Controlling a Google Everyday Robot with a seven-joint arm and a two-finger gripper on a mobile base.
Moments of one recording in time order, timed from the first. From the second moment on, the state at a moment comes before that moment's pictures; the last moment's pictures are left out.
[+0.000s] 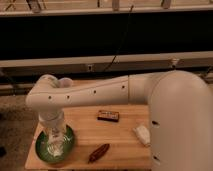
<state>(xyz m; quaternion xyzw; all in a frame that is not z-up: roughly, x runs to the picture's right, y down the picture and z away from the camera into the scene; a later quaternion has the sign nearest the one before) -0.229 0.196 0.657 -0.20 -0.32 -0.69 0.62</state>
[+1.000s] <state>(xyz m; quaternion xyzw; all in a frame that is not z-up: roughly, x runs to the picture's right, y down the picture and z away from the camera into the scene) -0.260 0.202 0.670 -0.20 -0.32 -0.70 0.60</state>
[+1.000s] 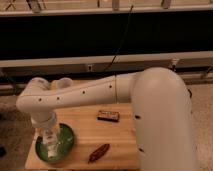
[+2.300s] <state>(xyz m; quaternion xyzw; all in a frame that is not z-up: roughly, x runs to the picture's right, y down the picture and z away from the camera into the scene) -0.273 0.203 0.684 -0.20 -0.32 -0.71 0.60</state>
